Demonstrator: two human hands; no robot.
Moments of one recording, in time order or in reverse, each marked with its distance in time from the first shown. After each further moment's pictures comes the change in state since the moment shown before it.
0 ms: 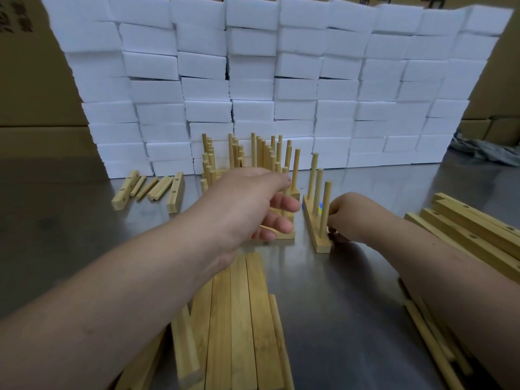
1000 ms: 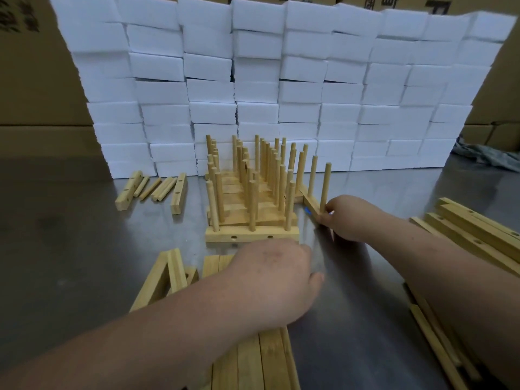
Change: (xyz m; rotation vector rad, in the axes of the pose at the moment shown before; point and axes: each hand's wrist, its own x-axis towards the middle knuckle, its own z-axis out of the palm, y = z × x) left_hand -0.007 -0.050 0.025 1.353 -0.176 0.254; right_hand 0.020 -0.002 0.006 -0.195 0.020 -0.053
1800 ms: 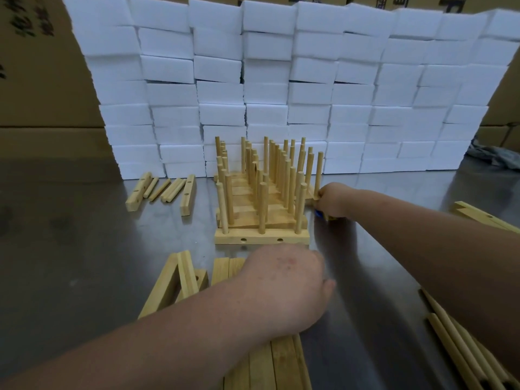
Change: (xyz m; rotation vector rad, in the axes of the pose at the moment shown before) left_hand 0.002 -0.002 0.004 0.057 -0.049 0.006; right_hand 0.053 -0.028 0.000 -0.067 -0.076 0.062
